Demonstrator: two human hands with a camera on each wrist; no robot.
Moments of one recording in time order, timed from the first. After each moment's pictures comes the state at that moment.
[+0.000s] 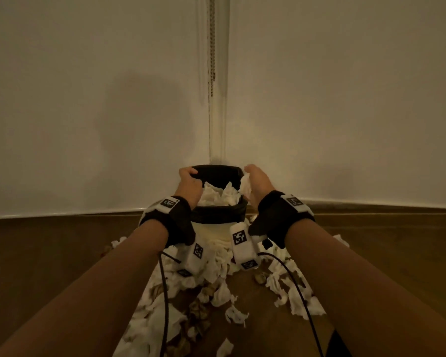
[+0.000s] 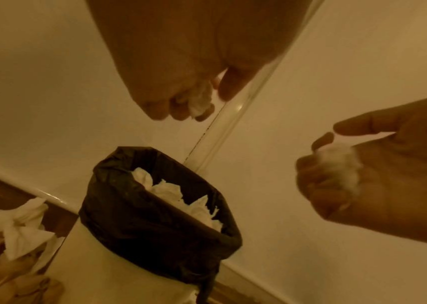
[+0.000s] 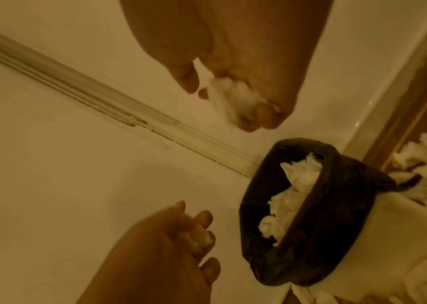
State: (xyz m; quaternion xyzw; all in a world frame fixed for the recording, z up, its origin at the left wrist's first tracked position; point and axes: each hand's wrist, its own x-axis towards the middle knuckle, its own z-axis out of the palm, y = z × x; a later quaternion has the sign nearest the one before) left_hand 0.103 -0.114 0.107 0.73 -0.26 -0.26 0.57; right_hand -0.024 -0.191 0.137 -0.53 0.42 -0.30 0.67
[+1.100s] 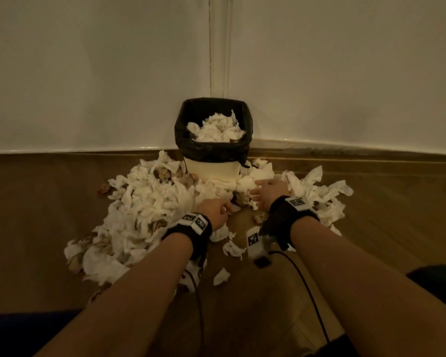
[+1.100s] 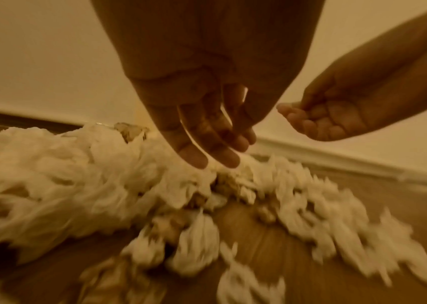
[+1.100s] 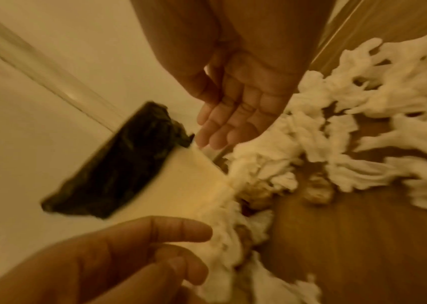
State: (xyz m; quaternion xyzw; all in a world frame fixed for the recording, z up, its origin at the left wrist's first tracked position) left_hand 0.026 -0.059 -0.046 0.80 -0.48 -0.32 0.16; right_hand -0.087 -0.181 -0.031 -0.51 0.58 -0.16 0.62
